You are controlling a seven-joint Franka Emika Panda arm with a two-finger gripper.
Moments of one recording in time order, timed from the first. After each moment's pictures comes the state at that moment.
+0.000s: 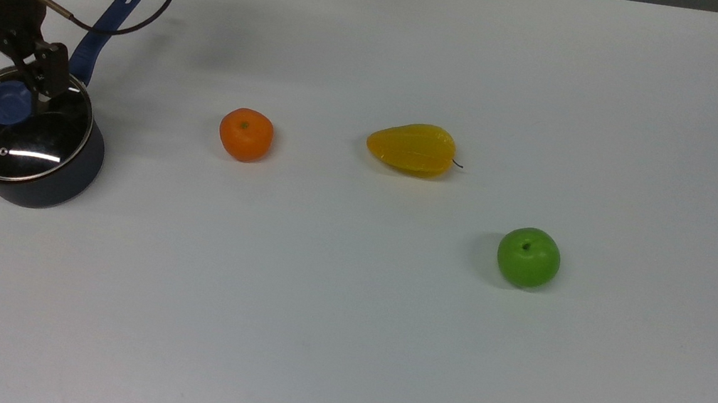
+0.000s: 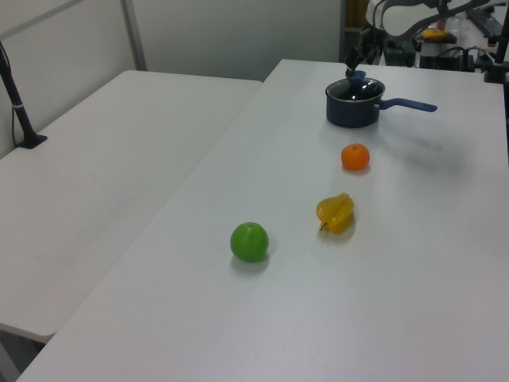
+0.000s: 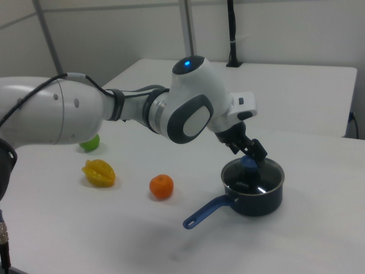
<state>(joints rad) -0.30 0.42 -0.08 -1.62 -0.05 2.47 0.00</state>
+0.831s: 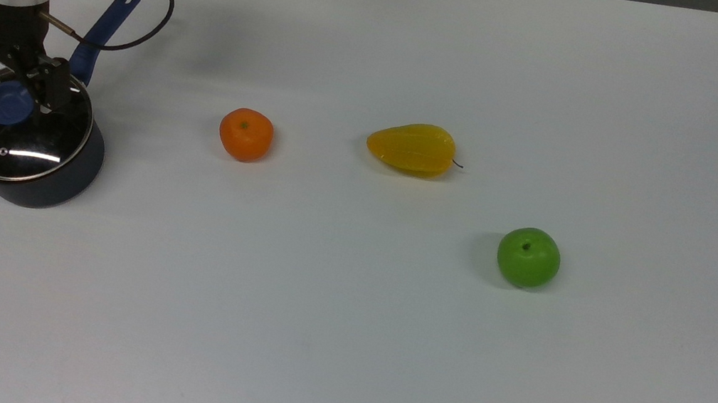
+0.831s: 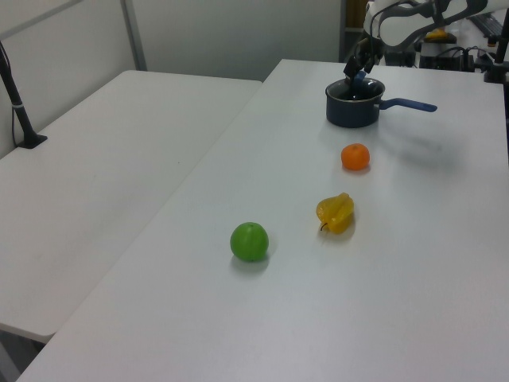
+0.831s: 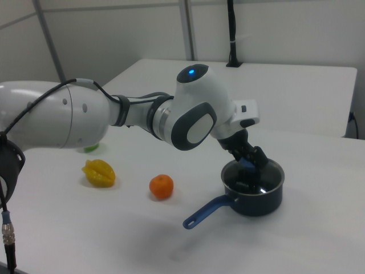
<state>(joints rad) -0.30 0.45 -0.08 -1.62 -0.05 2.50 0.00</state>
